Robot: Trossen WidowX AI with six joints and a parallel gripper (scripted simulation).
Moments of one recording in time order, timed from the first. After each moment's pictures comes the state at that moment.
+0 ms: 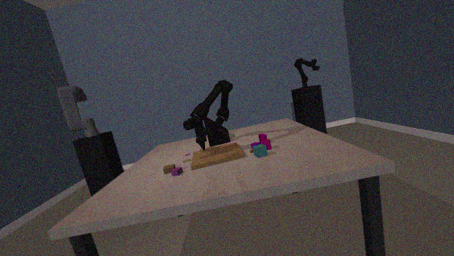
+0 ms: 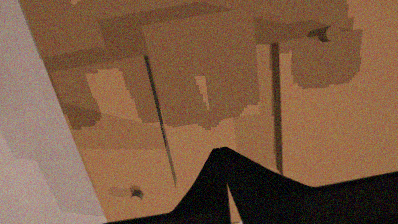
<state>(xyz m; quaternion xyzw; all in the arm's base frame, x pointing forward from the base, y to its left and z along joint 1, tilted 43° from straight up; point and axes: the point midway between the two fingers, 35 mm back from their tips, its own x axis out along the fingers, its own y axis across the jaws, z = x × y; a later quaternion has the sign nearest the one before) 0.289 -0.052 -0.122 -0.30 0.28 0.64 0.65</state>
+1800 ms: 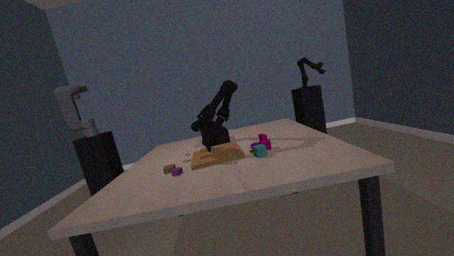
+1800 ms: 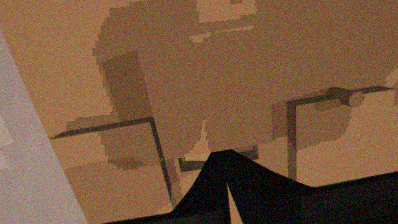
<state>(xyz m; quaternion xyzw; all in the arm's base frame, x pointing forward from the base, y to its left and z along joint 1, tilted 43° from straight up) 0.290 -0.015 -0.112 -0.29 0.28 0.64 0.65</state>
